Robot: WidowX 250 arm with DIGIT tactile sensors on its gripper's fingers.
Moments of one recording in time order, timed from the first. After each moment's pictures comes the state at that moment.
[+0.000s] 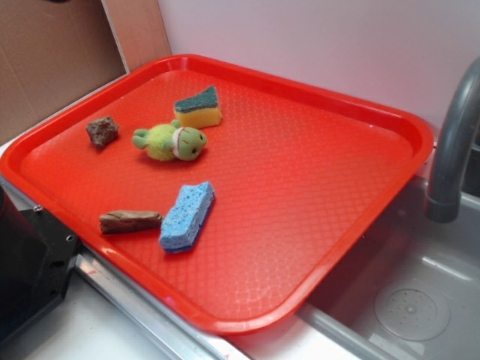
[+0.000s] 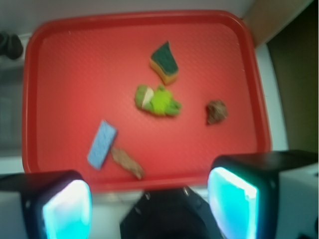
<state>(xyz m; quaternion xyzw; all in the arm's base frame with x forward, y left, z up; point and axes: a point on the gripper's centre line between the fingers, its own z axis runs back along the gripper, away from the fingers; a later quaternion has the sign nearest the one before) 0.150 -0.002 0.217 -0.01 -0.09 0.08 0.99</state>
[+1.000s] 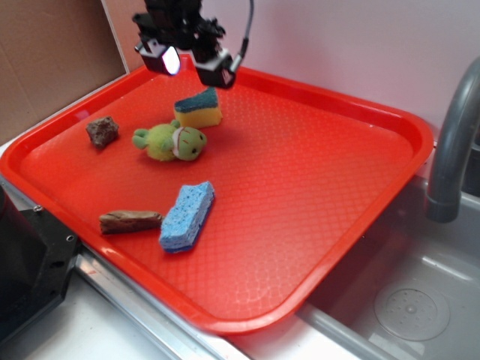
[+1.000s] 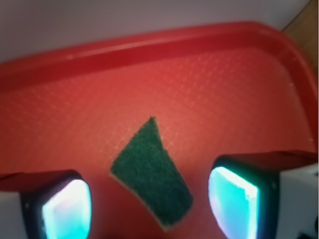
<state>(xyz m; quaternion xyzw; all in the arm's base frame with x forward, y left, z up) 0.280 0.032 0.065 0.02 -0.11 0.12 0.99</state>
